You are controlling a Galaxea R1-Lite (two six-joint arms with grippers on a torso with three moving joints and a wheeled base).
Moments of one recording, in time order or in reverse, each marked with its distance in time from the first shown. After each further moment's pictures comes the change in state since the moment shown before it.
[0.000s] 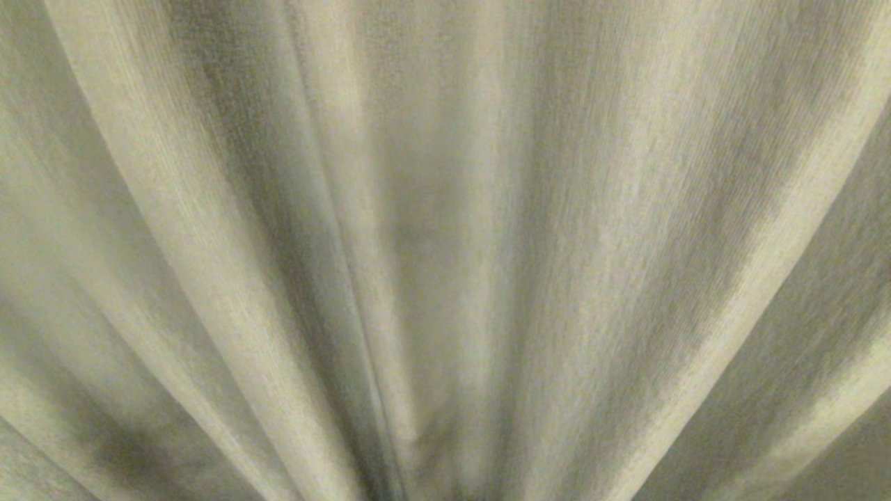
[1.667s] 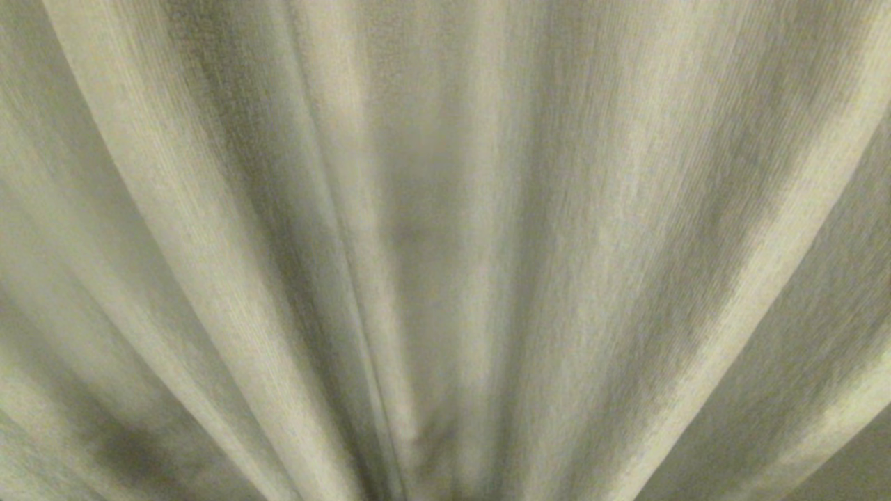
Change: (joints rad) left arm 0.000 0.000 0.000 0.000 0.000 0.000; right arm 0.000 0.000 0.000 0.000 0.000 0.000
